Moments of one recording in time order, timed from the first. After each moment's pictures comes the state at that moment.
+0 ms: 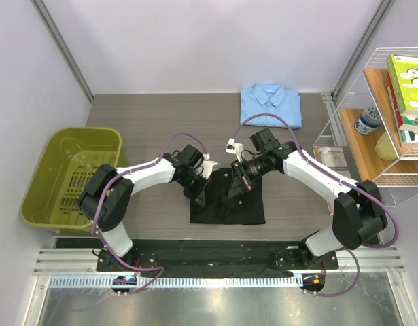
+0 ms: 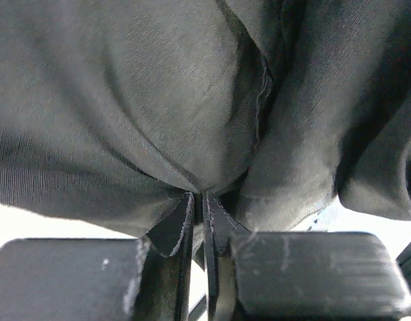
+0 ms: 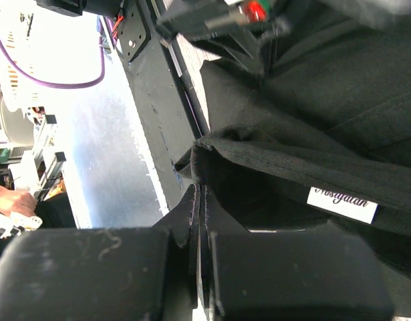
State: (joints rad) left arm -0.66 1.71 1.02 -0.56 0.54 -0.05; right arm 0.51 1.47 1.06 -0.70 -0.91 -0.08
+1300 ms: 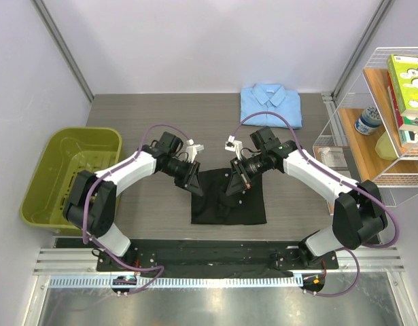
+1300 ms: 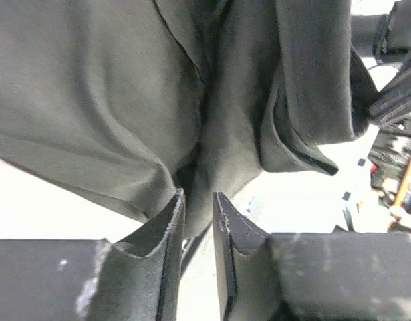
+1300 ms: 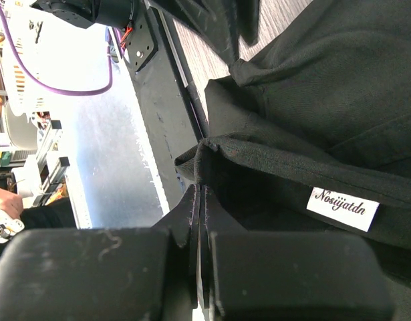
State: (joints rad) left arm -0.47 1.61 1.03 -0.57 0.82 -0.08; right arm 0.51 1.47 1.07 -0.67 -0.93 -0.05
